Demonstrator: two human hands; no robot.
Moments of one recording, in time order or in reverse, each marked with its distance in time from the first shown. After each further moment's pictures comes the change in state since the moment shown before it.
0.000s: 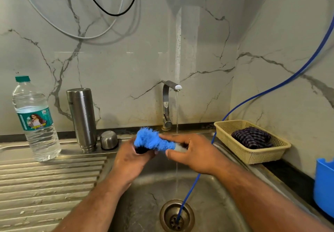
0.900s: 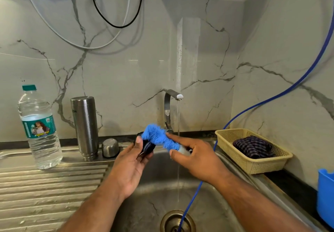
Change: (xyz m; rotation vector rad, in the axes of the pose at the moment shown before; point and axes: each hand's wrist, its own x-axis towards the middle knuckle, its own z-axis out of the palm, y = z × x) left_hand 0.008 0.010 -0.003 -0.928 0.031 -0.258; right_hand -0.002 -0.003 0.002 0.148 0.180 -0.016
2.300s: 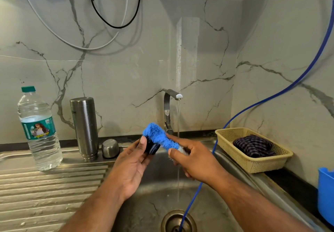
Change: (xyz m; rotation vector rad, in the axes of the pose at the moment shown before) left_hand -0.004 0.001 0.004 -0.012 -0.057 -0.018; right_hand -0.005 -0.015 0.003 0.166 -0.066 0.086
